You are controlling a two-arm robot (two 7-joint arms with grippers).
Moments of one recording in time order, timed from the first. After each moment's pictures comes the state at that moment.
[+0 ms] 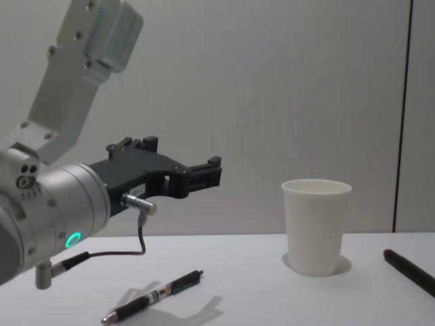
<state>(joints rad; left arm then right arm) -0.24 0.38 0.45 -1.63 -0.20 0.01 -0.01 0.01 0.38 -0.09 -1.85 0.52 0.42 -0.14</state>
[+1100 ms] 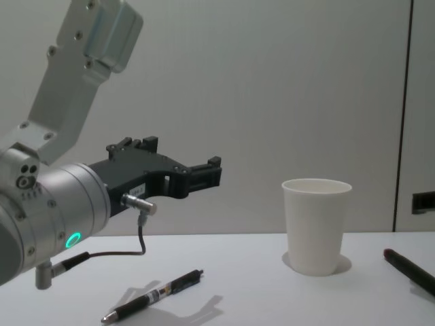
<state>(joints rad) -0.24 0.38 0.45 -1.63 -0.20 0.01 -0.01 0.24 0.25 -0.14 -1.68 0.52 0.68 -0.22</state>
